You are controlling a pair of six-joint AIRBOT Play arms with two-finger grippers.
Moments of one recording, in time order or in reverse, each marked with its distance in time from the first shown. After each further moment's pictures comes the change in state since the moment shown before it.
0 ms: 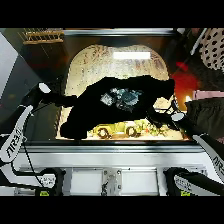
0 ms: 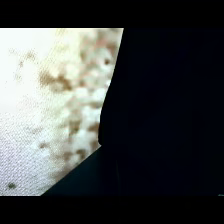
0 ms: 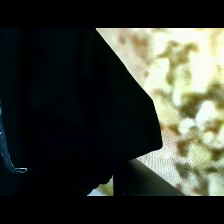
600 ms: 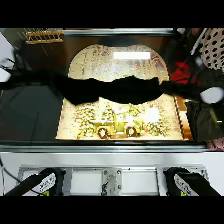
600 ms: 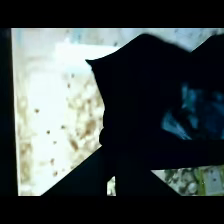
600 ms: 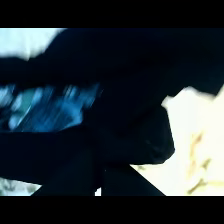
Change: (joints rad) left arm 0.116 0.391 0.223 -0.005 -0.080 -0.018; right arm -0.095 0.307 0.517 -0.488 0.400 -0.073
